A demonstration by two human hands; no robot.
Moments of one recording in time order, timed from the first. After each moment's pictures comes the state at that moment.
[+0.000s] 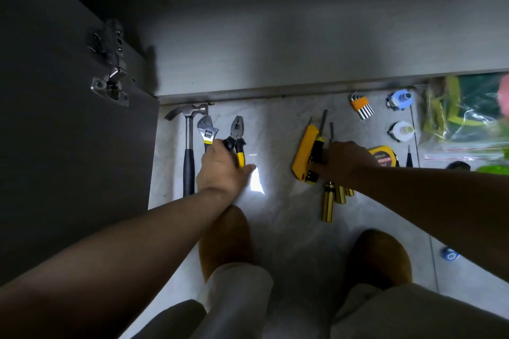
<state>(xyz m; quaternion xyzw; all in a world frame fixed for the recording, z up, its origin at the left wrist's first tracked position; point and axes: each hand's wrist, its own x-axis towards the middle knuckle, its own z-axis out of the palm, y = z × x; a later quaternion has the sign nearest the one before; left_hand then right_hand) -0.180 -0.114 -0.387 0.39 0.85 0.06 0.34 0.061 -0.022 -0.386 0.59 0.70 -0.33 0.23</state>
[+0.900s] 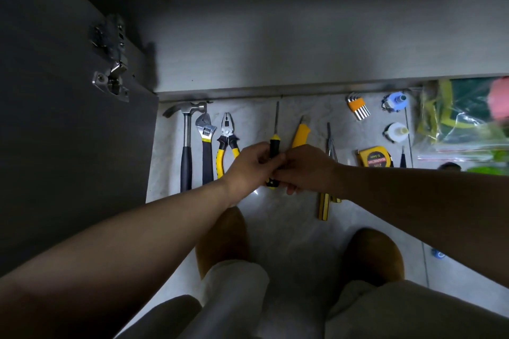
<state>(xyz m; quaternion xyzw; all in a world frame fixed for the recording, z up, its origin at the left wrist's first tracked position) -0.144 -0.103 -0.376 0.38 0.65 0.25 0.60 0.008 -0.044 -0.346 0.49 0.65 -0.56 0.14</state>
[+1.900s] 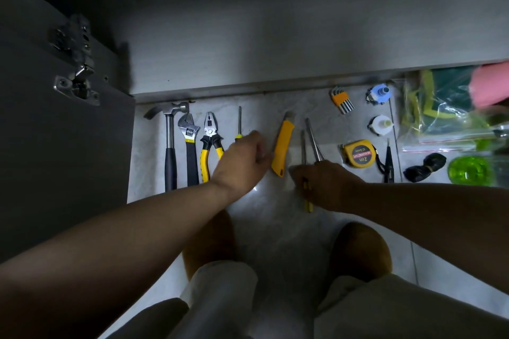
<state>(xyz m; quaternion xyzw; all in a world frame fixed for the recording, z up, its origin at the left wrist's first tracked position) -0.130 -0.091 -0.382 0.59 0.70 0.14 0.38 0.085 -0.060 -0.369 0.41 0.80 -0.38 0.21</state>
